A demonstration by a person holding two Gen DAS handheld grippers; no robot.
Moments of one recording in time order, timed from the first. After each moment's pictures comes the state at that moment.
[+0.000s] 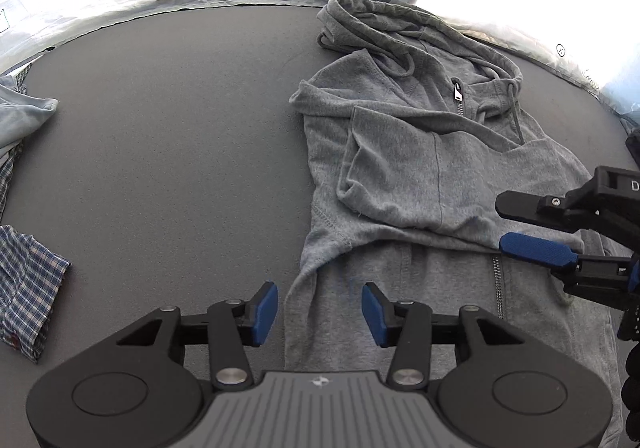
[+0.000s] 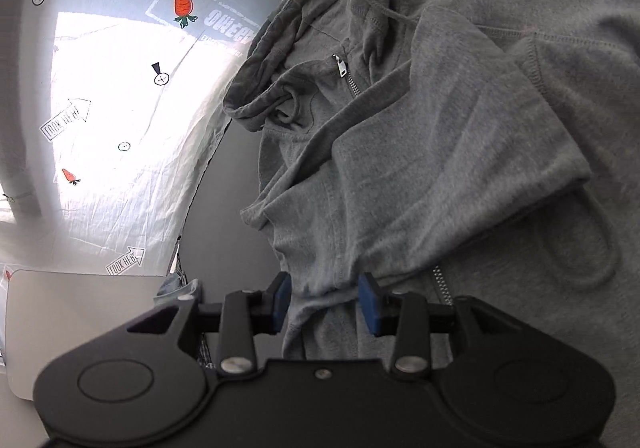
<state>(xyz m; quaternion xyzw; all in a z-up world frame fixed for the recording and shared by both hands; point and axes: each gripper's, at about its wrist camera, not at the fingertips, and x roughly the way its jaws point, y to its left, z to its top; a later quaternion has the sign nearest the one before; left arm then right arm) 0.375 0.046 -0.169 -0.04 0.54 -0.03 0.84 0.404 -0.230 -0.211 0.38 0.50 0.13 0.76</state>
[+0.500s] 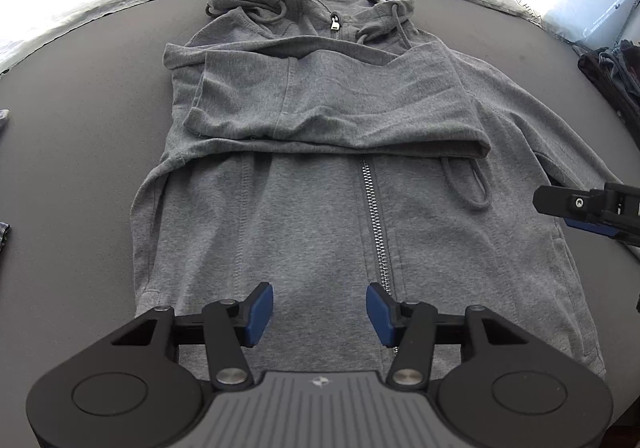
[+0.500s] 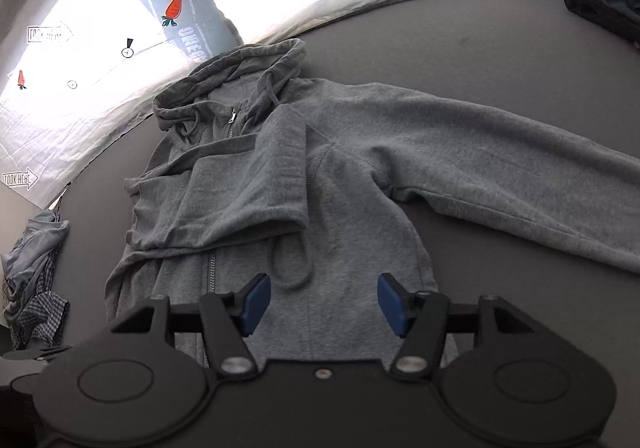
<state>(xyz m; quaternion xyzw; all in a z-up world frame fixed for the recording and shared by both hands) 0.319 -0.059 -0.183 0.01 0.56 -0.07 0.83 0.325 -0.335 -0.189 0.17 0.47 0.04 0.87</state>
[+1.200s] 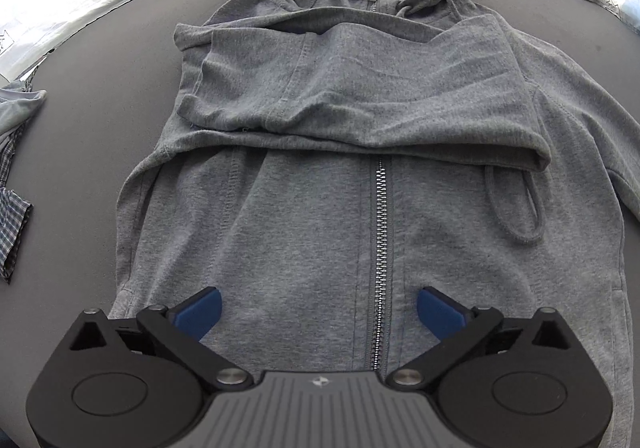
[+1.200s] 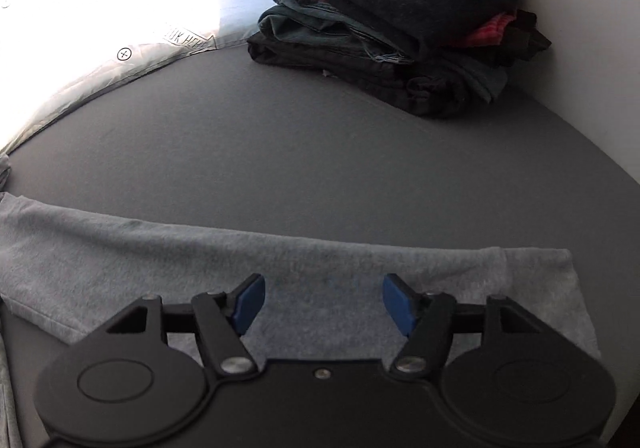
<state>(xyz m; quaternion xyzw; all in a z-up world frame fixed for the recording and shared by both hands) 0.354 -0.105 -0.211 0.03 0.59 0.06 0.81 0.271 -0.578 -0.228 0.13 0.39 -0.27 0.87</state>
